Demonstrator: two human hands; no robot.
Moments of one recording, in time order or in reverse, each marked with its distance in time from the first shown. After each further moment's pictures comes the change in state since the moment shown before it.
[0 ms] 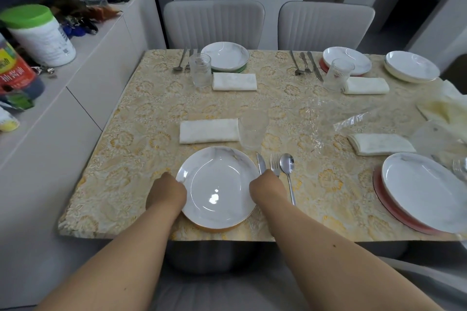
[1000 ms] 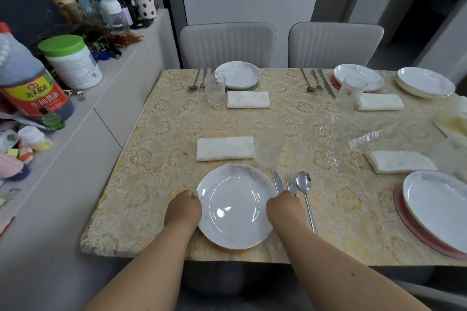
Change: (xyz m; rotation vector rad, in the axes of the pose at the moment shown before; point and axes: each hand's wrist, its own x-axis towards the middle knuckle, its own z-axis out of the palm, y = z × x) left_hand 0.004 -0.005 -0.005 -0.143 -0.003 0.085; right_hand -0.003 -0.003 0.007 0.082 0.126 0.066
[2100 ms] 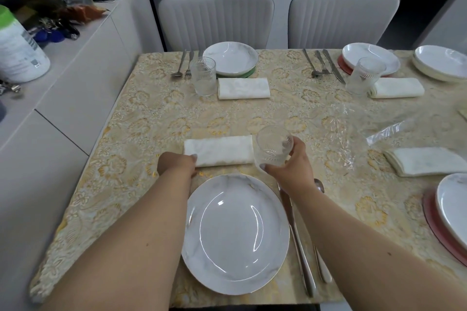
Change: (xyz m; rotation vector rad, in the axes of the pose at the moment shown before) left_hand 0.131 0.081 0.002 -0.571 0.097 -0.385; right_hand 0.106 -0.039 -0.015 0.438 0.129 -0.394
